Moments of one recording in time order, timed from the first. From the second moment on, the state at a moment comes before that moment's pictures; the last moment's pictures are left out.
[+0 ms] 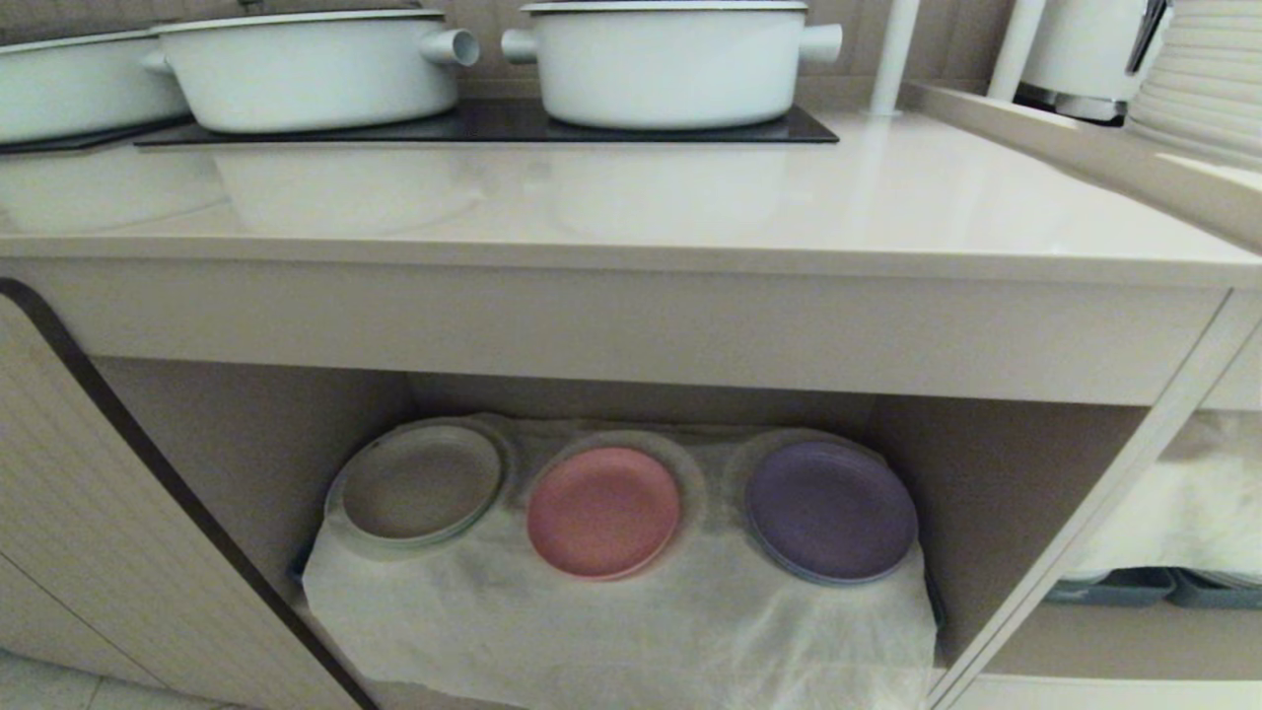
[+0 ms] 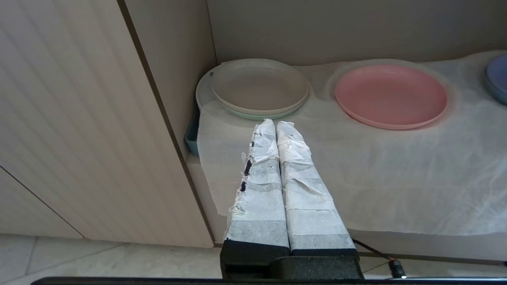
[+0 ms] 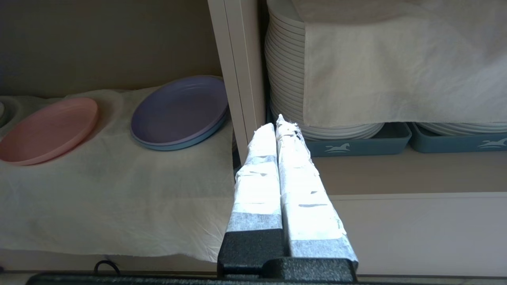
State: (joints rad) left arm 0.00 0.00 0.00 0.01 -0.01 0.04; right arm 0.00 0.00 0.00 -0.01 -0.05 0.10
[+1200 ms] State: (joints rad) left arm 0.00 0.15 -0.24 0.08 -0.50 0.09; right arm 0.00 0.00 0.00 -0.01 -0.06 0.10
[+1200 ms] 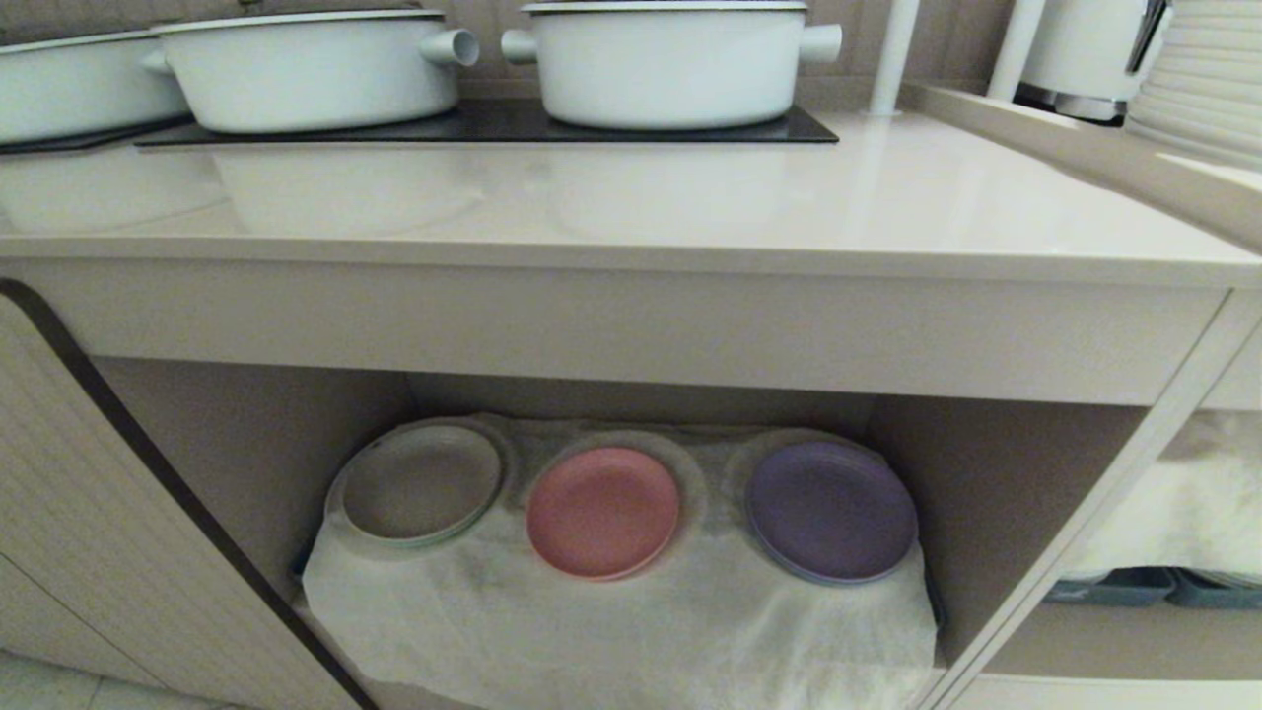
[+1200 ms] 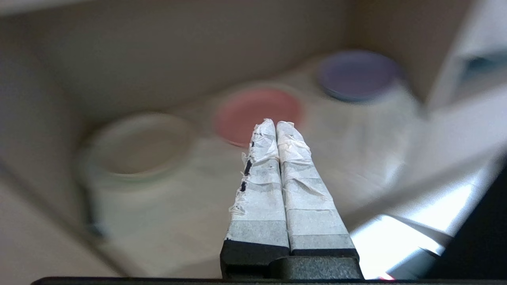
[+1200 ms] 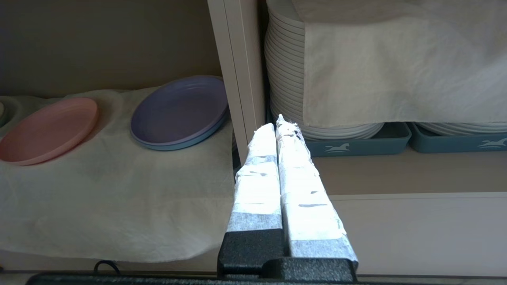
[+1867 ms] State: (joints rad) left arm 0.00 0.62 -0.14 -0.01 -0.69 0.10; right arm 0.00 0.00 0.00 -0.01 -0.05 0.10
